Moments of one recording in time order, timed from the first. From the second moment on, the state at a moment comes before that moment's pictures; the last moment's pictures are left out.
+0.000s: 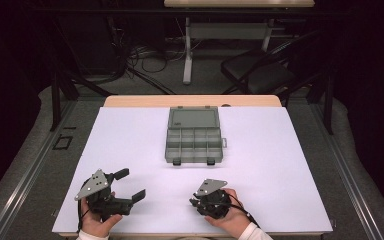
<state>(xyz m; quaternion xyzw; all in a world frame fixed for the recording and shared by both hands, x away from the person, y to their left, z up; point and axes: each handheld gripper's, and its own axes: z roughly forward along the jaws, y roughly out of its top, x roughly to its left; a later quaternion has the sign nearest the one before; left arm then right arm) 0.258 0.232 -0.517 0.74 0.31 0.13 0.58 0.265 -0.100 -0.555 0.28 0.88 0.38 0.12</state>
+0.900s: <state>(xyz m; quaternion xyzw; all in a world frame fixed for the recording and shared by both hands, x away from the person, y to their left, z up) 0.259 0.233 -0.518 0.74 0.32 0.13 0.58 0.266 -0.099 -0.559 0.28 0.88 0.36 0.11</state>
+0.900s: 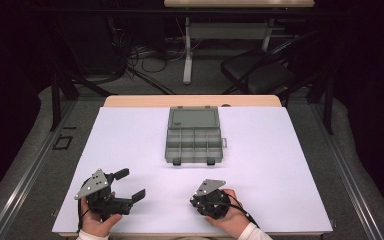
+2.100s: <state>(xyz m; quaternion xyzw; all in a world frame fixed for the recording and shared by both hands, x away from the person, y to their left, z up) 0.259 0.232 -0.519 0.74 0.32 0.13 0.58 0.265 -0.099 -0.557 0.27 0.88 0.37 0.11</state>
